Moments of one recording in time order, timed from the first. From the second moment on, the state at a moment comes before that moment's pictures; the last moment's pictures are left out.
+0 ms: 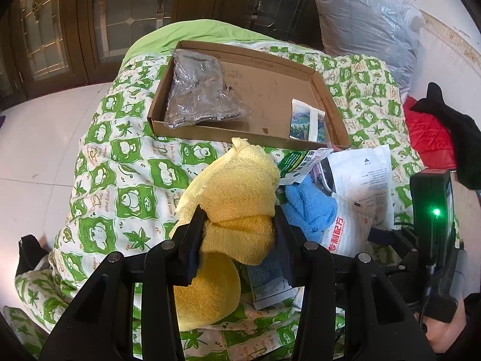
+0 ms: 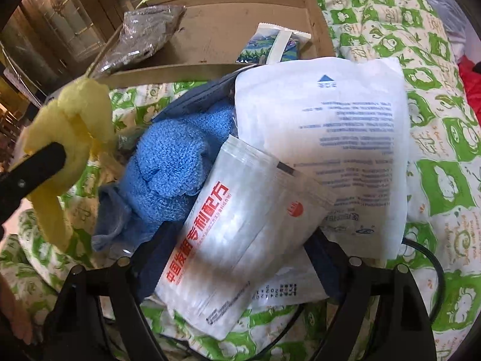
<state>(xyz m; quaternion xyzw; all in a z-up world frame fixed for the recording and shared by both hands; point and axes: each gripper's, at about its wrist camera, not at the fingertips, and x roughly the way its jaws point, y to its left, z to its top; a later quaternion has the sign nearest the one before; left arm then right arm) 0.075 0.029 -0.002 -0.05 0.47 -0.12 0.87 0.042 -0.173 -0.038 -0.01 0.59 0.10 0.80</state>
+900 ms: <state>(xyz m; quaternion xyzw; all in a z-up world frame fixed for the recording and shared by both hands) 0.065 0.033 0.027 -0.04 0.41 -0.10 0.90 0.012 -0.223 0.010 0.08 0.56 0.17 0.81</state>
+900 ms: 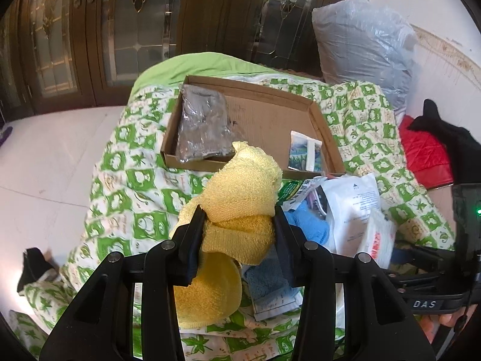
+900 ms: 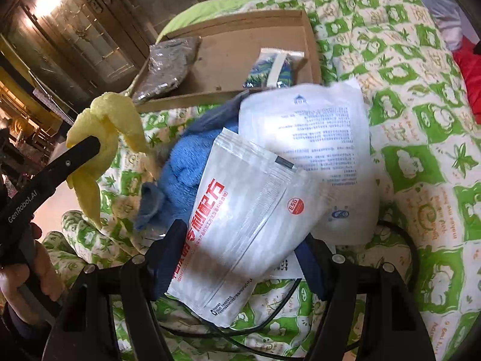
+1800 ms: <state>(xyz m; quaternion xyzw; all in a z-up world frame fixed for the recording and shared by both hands) 0.071 -0.002 0.041 0.02 0.41 -0.10 0.90 0.027 -0.234 0.019 0.07 0.57 0.18 0.80</state>
